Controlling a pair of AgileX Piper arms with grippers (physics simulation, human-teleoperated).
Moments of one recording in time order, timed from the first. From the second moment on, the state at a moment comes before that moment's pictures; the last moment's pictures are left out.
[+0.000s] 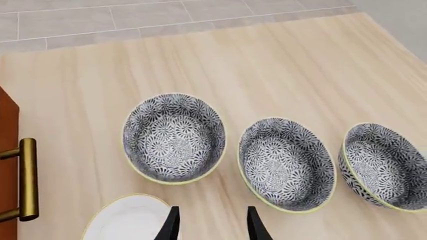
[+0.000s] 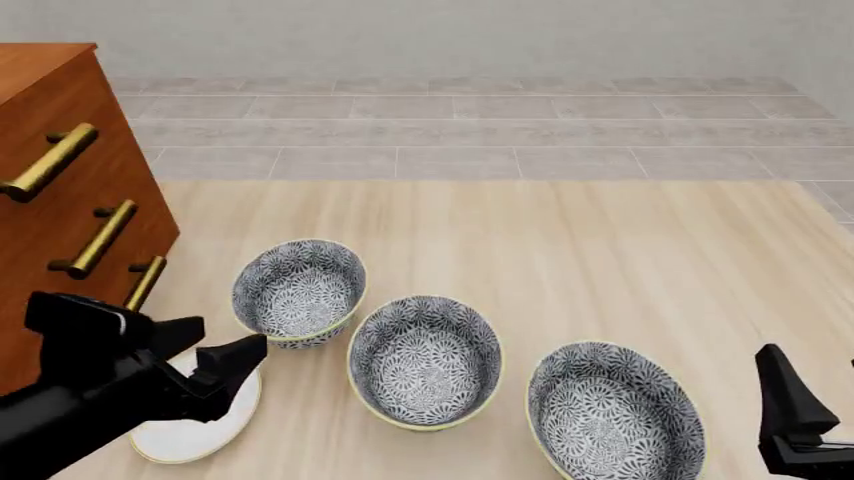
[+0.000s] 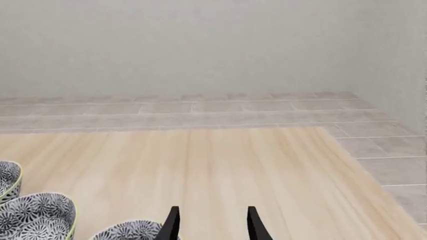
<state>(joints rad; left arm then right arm) -0.48 0.73 -0.32 0.14 -0.18 -0.05 0.00 0.00 0.04 0.00</state>
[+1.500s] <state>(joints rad) -0.67 1.20 -0.37 -0.17 -0.35 -0.07 0.00 0.00 0.06 -0.01</state>
